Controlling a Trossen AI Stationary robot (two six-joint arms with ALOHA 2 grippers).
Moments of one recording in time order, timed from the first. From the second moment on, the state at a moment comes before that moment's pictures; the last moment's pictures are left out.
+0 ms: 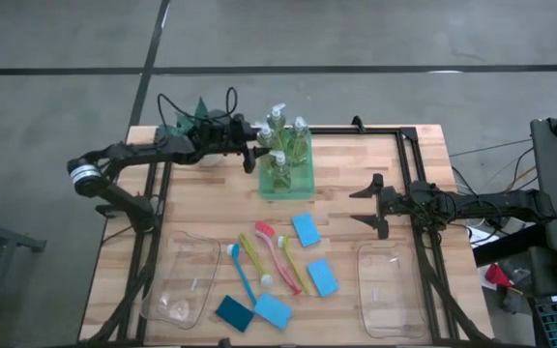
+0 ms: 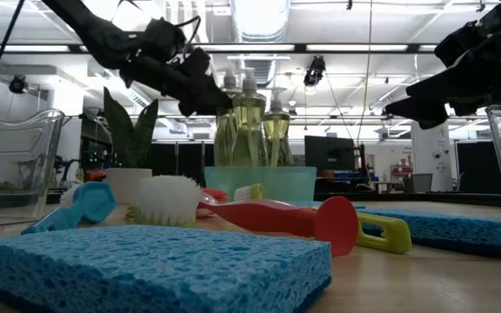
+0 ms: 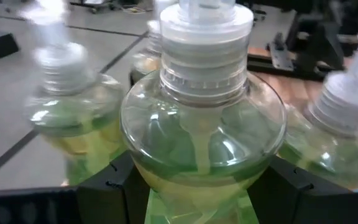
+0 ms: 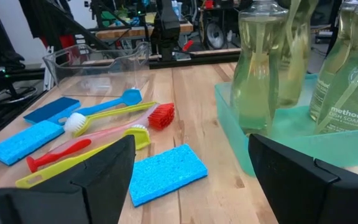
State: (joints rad) left arm 0.60 1.43 0.85 0.29 0.31 0.11; right arm -0.08 0.40 0.03 0.24 -0.05 0.10
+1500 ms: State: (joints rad) left arm 0.56 1.14 0.85 0.02 0.29 -0.01; right arm -0.08 0.40 0.03 0.24 -0.05 0.10
